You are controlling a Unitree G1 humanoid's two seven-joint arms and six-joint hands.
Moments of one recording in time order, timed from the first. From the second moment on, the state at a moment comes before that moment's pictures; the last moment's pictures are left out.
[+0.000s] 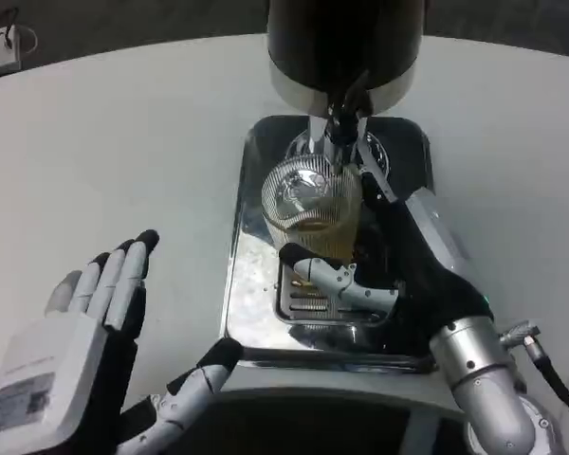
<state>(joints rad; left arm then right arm) 0.24 0.22 0.02 -0.63 0.87 0.02 -0.01 -0.53 -0.15 0.16 0.17 -0.44 -0.14 -0.09</state>
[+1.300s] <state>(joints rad) 0.23 0.22 0.04 -0.64 0.84 0.08 -0.04 -0.57 -0.07 0.15 0.26 -0.34 -0.17 -0.15</state>
